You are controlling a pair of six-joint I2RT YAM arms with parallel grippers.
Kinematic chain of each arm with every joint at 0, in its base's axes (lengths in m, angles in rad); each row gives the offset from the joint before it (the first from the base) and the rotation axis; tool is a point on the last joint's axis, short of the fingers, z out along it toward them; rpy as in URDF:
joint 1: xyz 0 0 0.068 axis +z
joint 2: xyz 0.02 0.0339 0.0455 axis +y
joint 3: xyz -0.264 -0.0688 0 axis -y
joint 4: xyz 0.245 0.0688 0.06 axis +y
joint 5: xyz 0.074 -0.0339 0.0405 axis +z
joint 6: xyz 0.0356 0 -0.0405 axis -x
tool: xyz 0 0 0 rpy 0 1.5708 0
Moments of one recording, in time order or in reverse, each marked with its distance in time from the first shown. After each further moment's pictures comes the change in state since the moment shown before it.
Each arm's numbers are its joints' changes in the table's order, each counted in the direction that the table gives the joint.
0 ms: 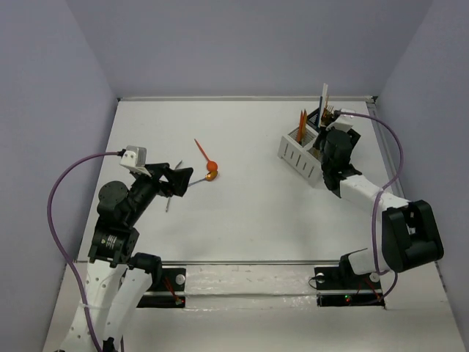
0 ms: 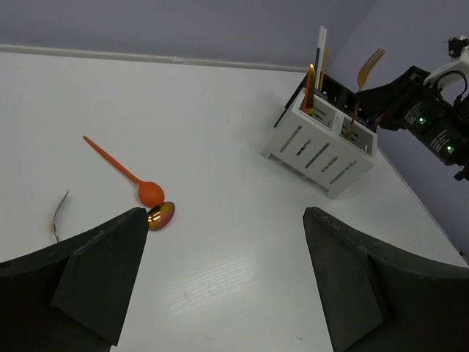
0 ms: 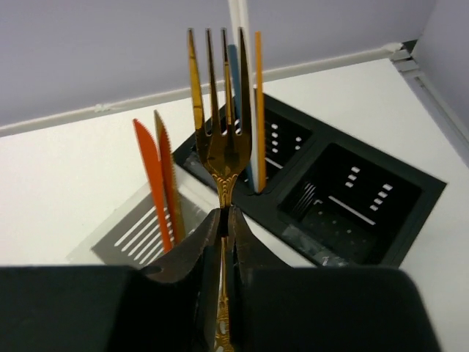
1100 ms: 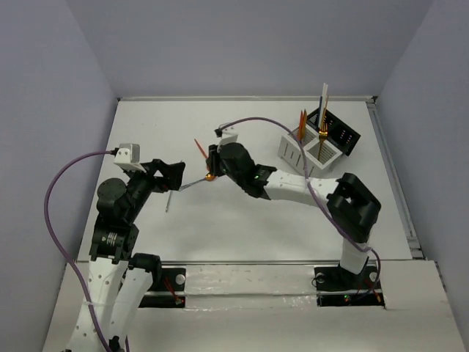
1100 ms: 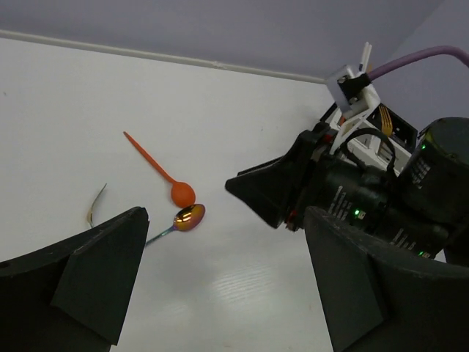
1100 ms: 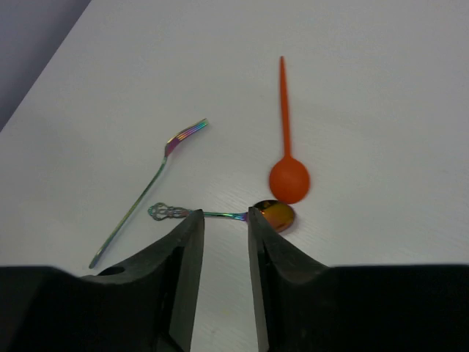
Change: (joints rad) left arm 0.069 0.023 0.000 0.003 0.050 0.002; right arm 0.662 0.389 0.489 0.328 0.094 -0.208
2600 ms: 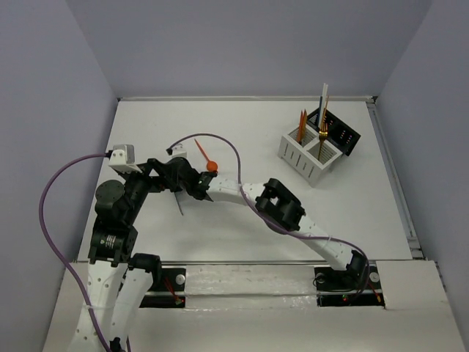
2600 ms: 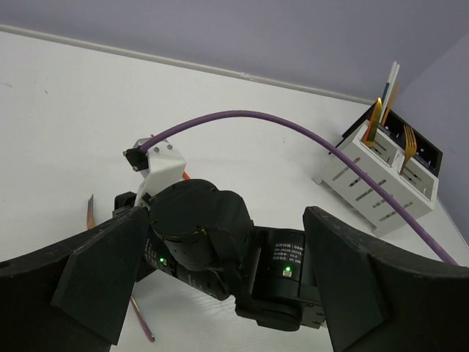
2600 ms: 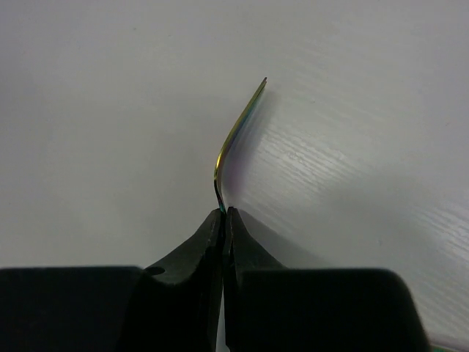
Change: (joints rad) left arm 0.016 -0.020 0.009 0.031 0.089 0.003; right arm 0.155 0.847 0.967 0.350 0.081 -0.161
